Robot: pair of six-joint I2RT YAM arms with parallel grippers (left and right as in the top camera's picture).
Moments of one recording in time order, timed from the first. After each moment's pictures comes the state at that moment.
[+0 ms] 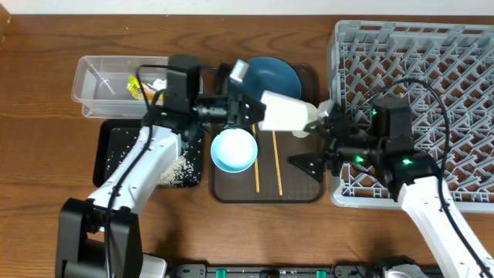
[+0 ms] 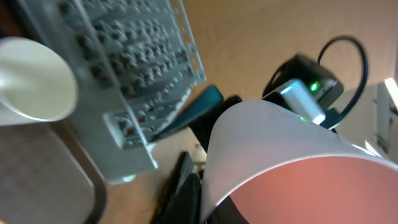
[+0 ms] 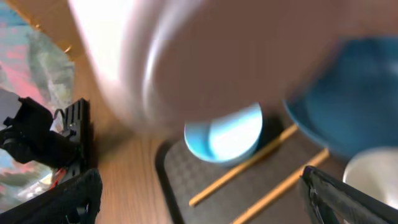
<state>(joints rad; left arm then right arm) -0.26 1.59 1.04 -0.01 1.29 -0.70 0.20 1.24 0.80 -0.30 -0.98 -0.25</state>
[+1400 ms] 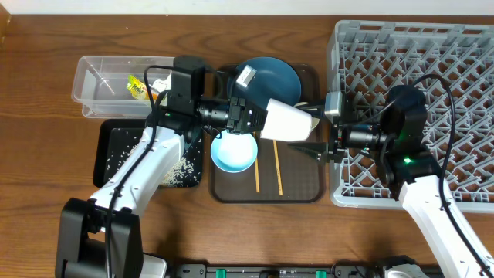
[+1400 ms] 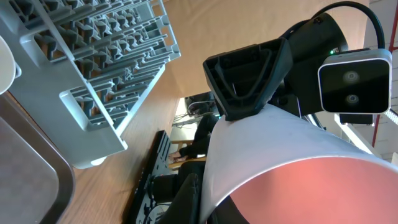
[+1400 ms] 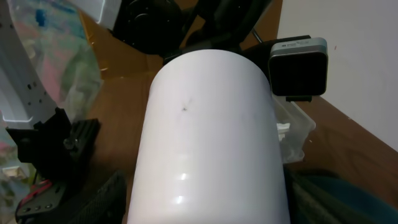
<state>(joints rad) -0.27 1.59 1.04 -0.01 1.41 -0.72 0.18 1.24 0.81 0.11 -1.23 -0.25</state>
